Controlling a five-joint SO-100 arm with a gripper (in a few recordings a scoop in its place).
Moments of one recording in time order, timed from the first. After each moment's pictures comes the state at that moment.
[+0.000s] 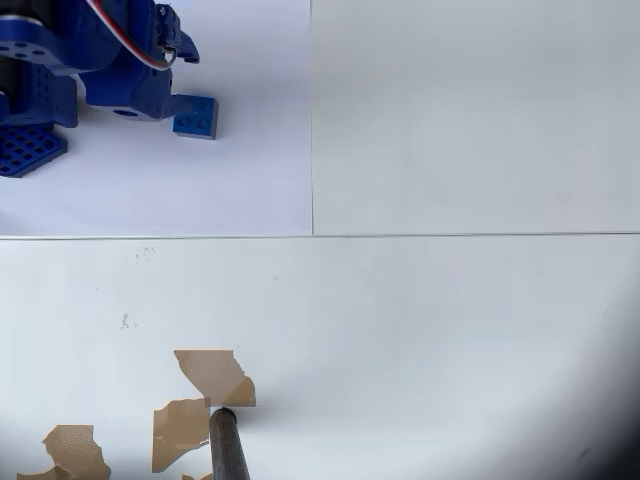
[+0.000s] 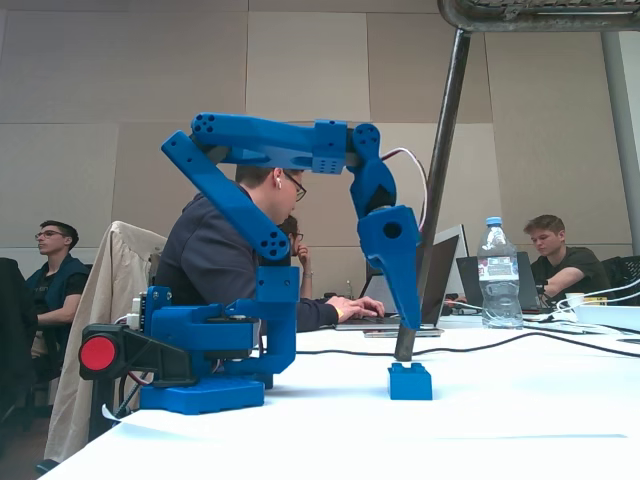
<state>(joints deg) -3.3 135.3 141.2 66.4 -79.1</state>
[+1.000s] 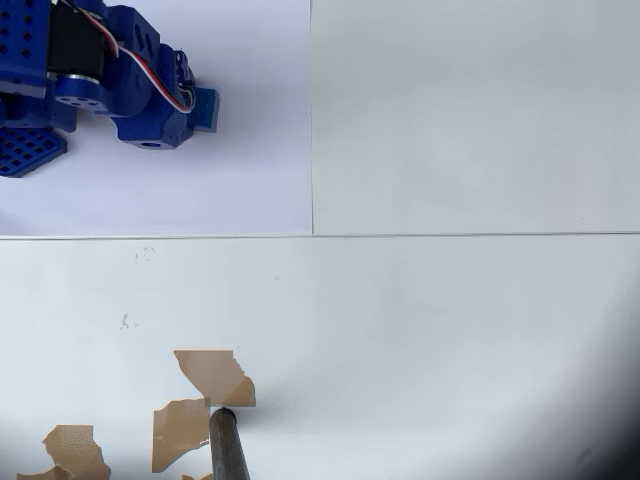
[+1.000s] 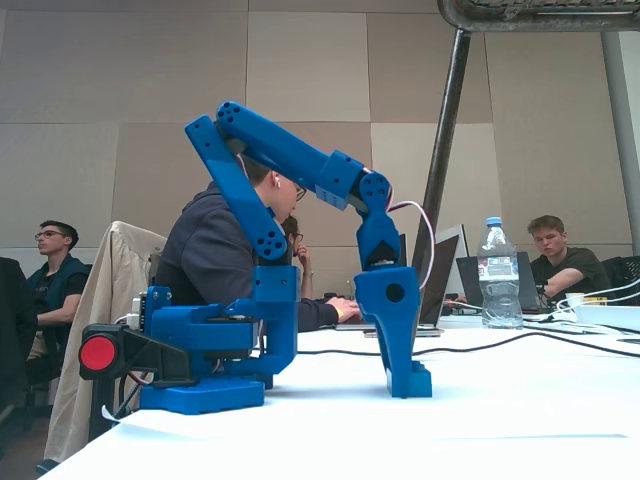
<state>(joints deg) -1.0 123.8 154.9 49.2 -85.7</state>
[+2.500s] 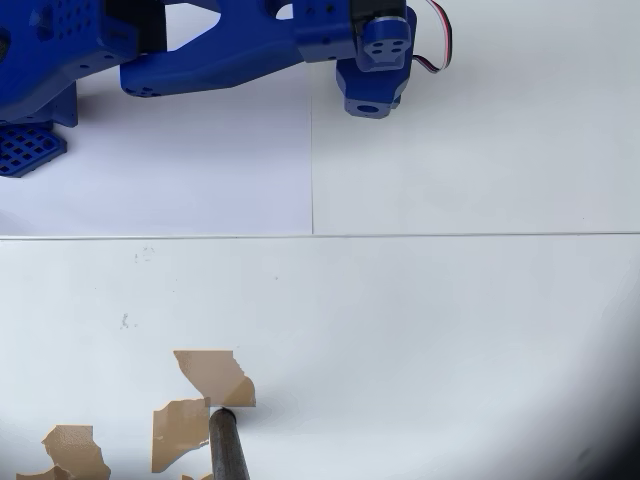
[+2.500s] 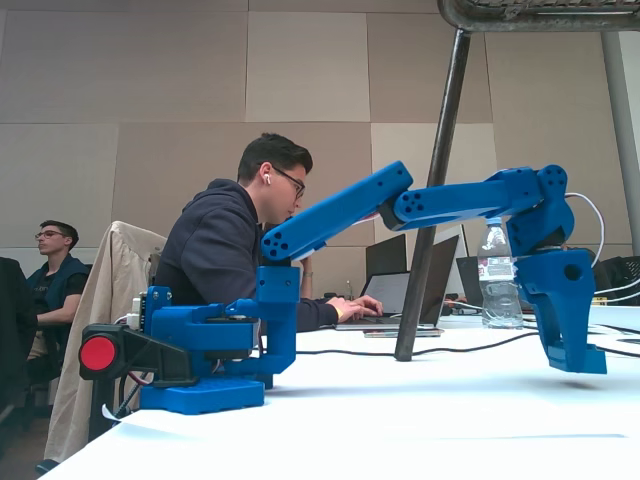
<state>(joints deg) -7.0 31.6 20.6 92.7 -72.2</state>
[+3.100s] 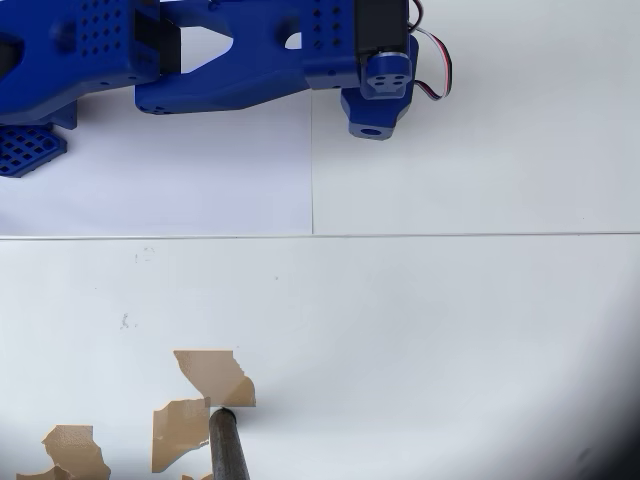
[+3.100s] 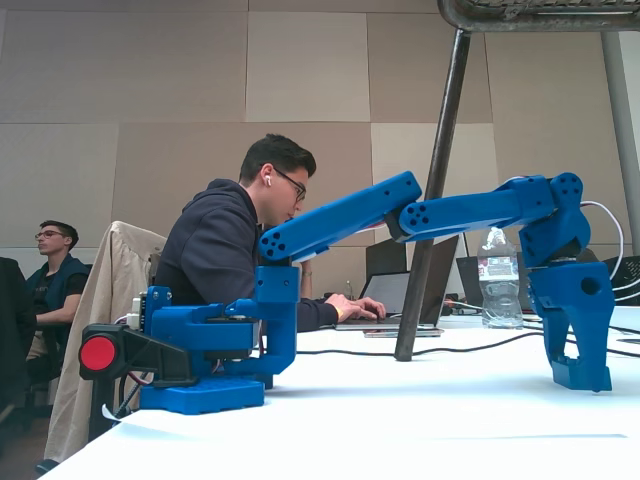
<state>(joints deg) -3.6 28.9 17.9 93.3 -74.3</state>
